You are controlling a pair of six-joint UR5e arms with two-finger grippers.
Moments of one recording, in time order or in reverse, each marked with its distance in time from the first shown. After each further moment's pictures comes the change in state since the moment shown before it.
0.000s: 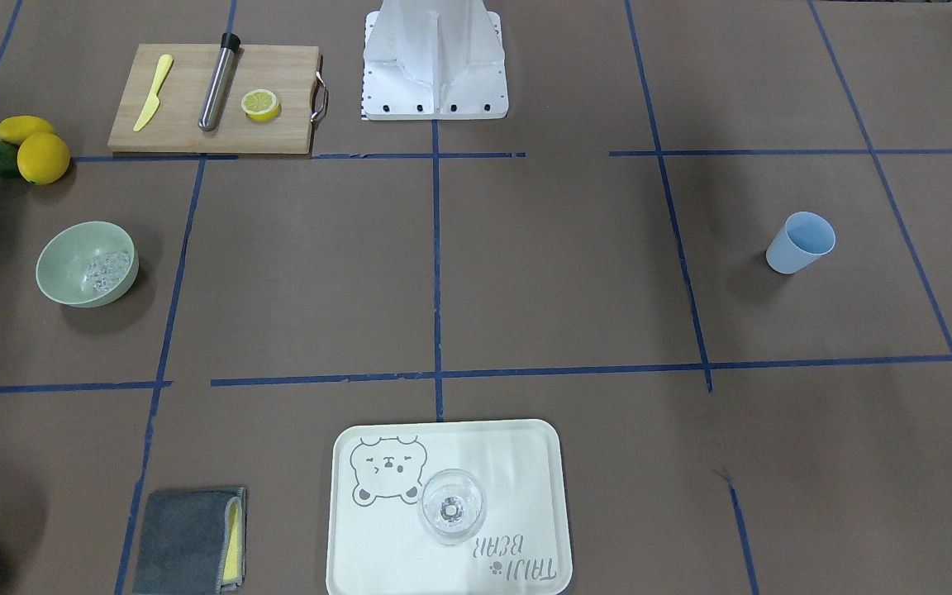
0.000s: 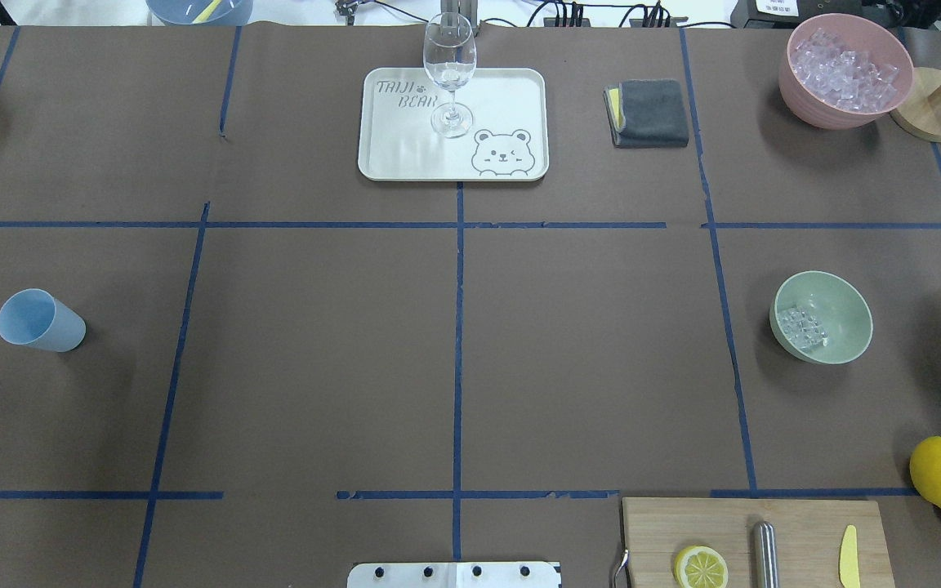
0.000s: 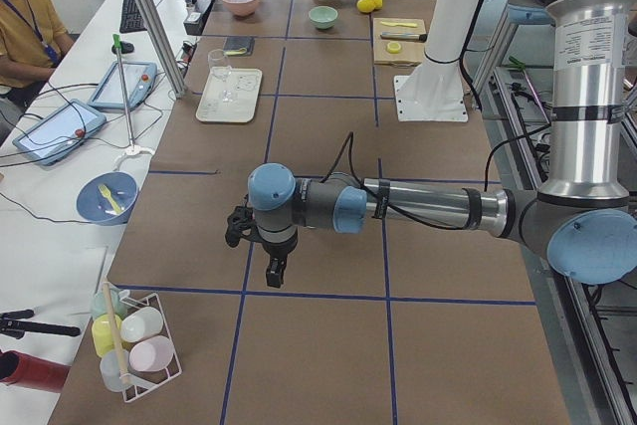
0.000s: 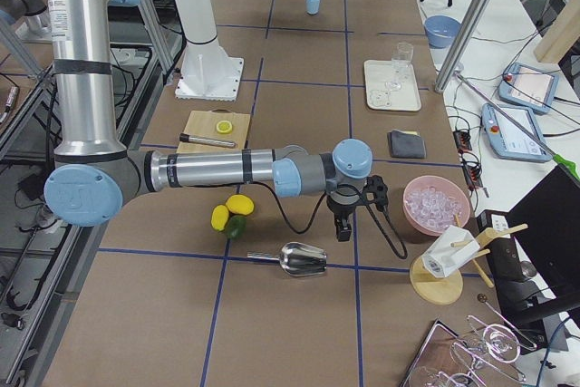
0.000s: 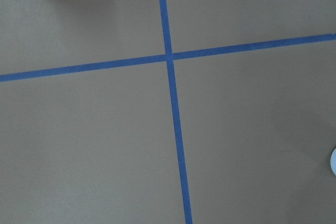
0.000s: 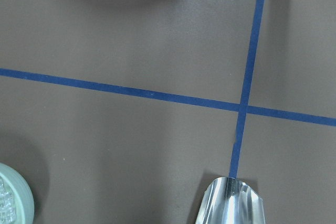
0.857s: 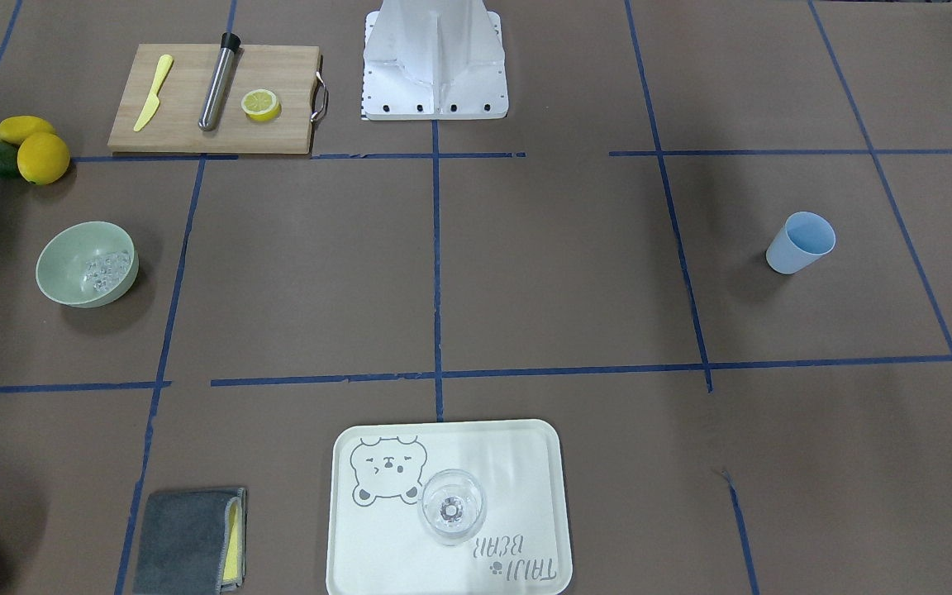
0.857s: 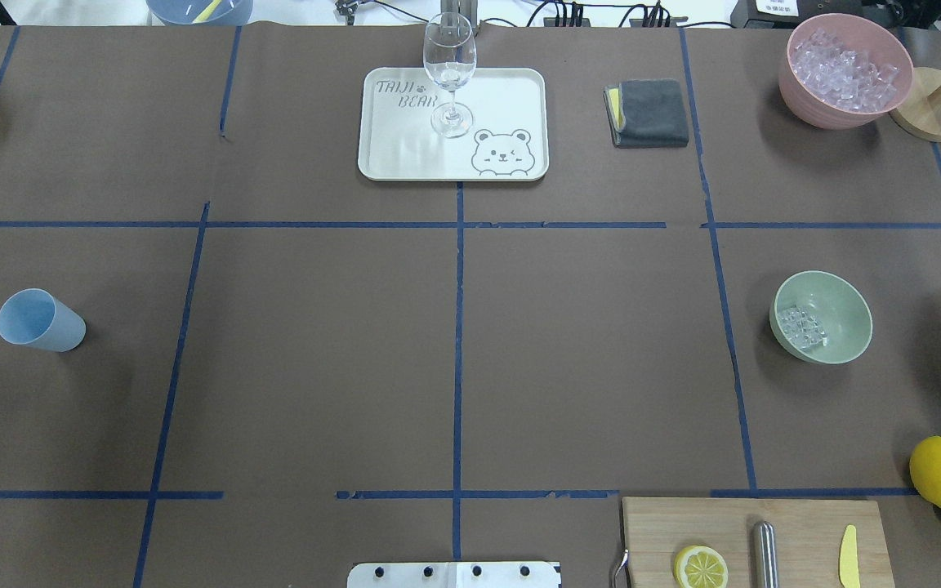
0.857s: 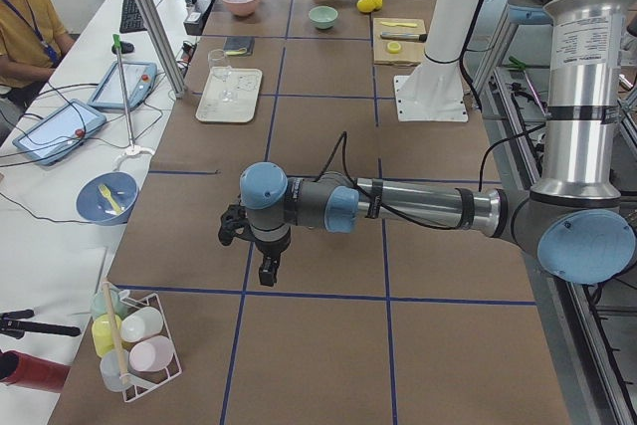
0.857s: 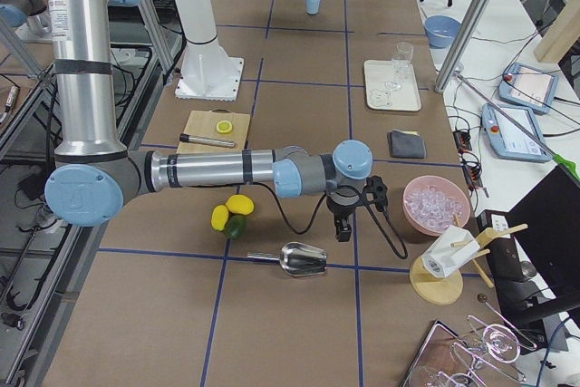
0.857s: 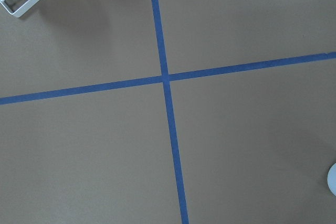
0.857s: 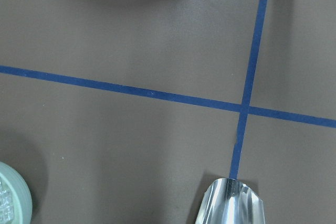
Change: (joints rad) left arm 0.002 -0.019 0.017 -0.006 -0.001 0.000; right arm -0.003 0.002 -0.007 0.004 0.000 -0.010
